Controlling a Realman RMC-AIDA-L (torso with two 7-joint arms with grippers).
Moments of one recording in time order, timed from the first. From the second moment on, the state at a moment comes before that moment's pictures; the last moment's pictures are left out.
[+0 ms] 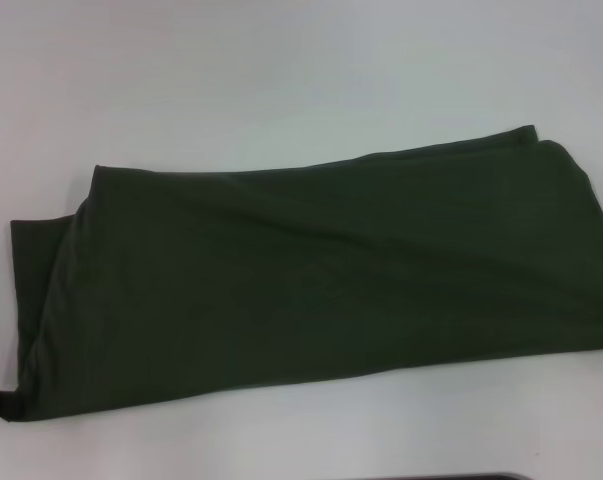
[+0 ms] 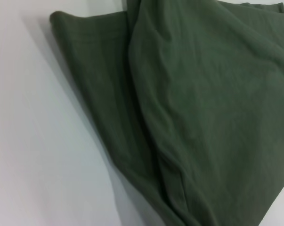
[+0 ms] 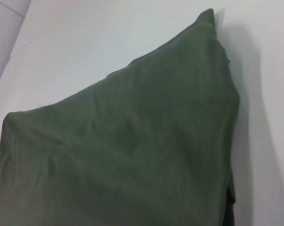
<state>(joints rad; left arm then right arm) -0.29 -2.01 -2.61 -0.94 -0.59 1.88 -2.01 0.23 1.89 -0.36 -0.60 -2.39 -1.68 1.90</state>
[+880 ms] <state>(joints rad) -0.29 -2.00 -2.61 -0.92 -0.59 1.87 -2.01 0.22 1.89 -0.36 -0.60 -2.39 -1.68 1.90</state>
